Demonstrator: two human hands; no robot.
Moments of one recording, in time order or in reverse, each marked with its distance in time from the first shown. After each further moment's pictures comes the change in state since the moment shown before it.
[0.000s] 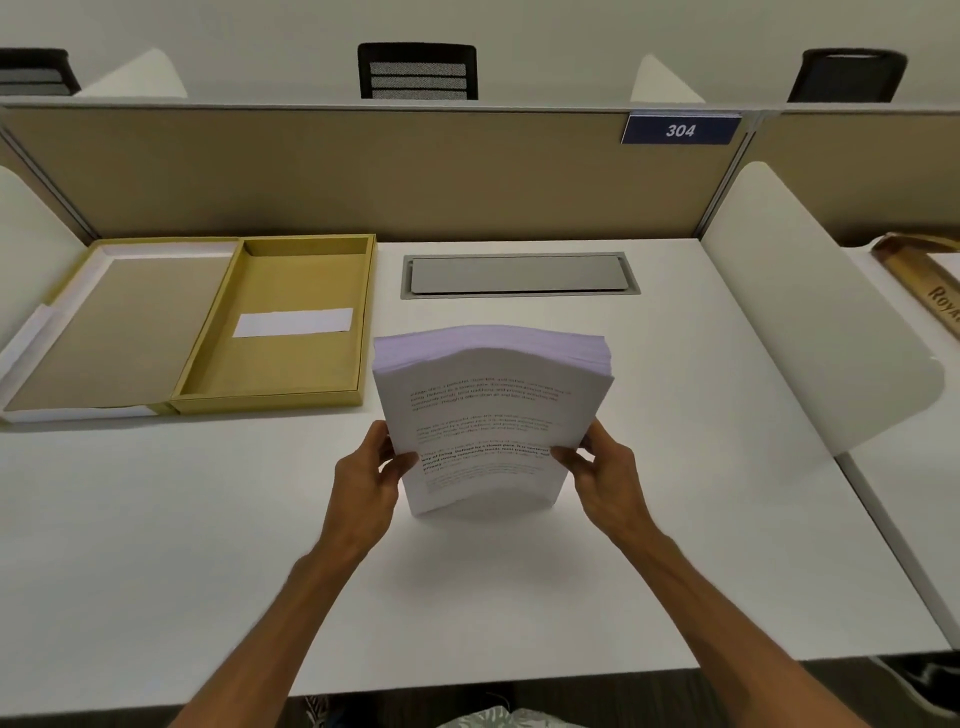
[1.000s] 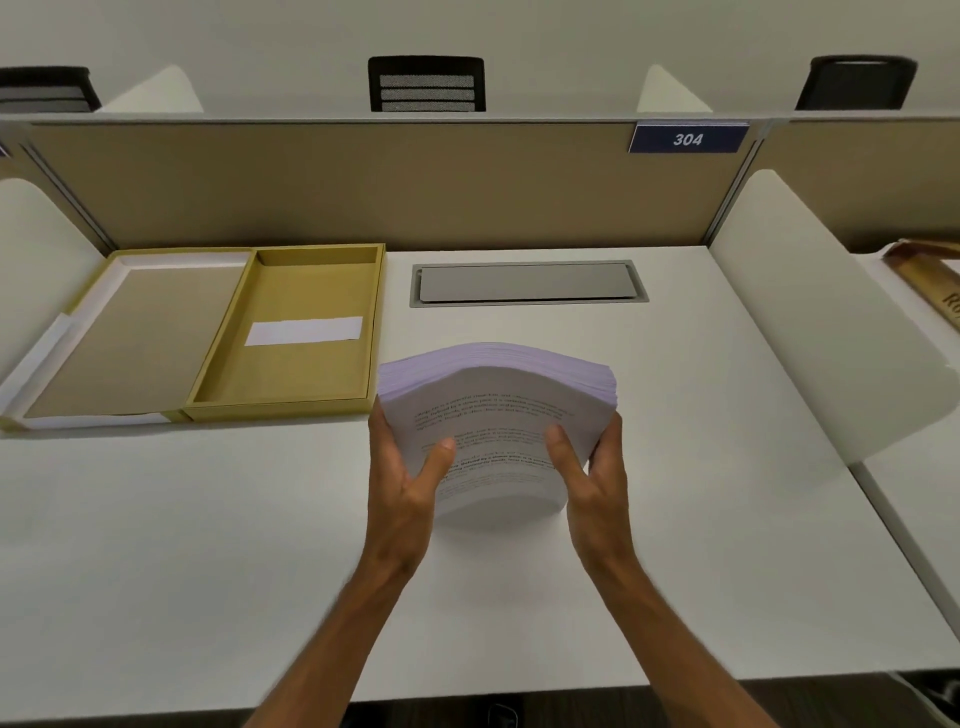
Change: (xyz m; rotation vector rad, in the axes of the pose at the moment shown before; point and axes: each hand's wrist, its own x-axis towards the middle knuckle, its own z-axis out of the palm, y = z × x) left_hand -0.021 0.056 0.014 -0.448 0.113 0.135; right_hand -0.023 -0.083 0.020 0.486 0.179 0.024
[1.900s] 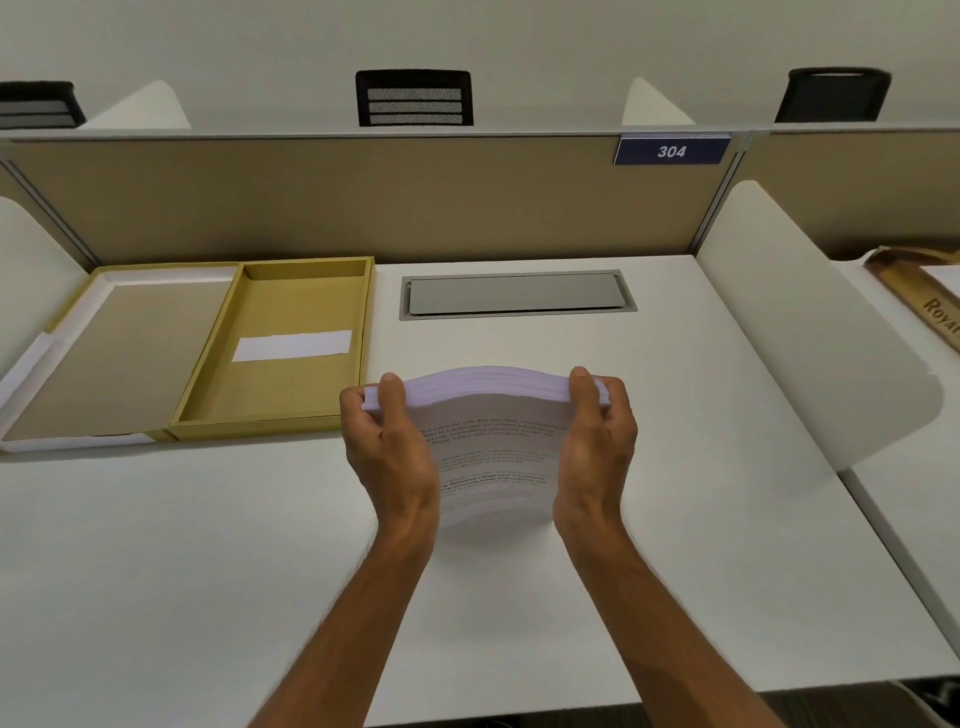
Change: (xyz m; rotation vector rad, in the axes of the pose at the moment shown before) left_hand 0.044 0.037 0.036 0.036 0.515 -0.199; right_hand 0.044 -0.033 0.027 -0.028 0.372 0.132
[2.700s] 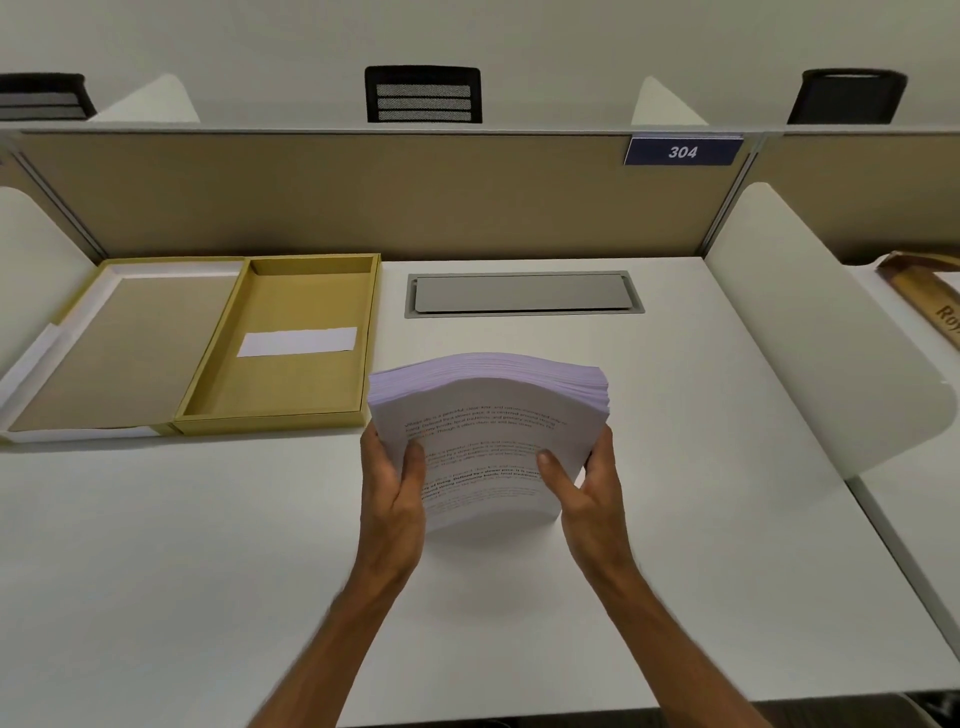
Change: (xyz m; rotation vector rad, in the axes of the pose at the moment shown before) left_hand 0.001 -0.067 -0.040 0.045 -0.457 0.133; right_hand -0.014 0.047 -0.039 -0.071 -0.399 -0.070
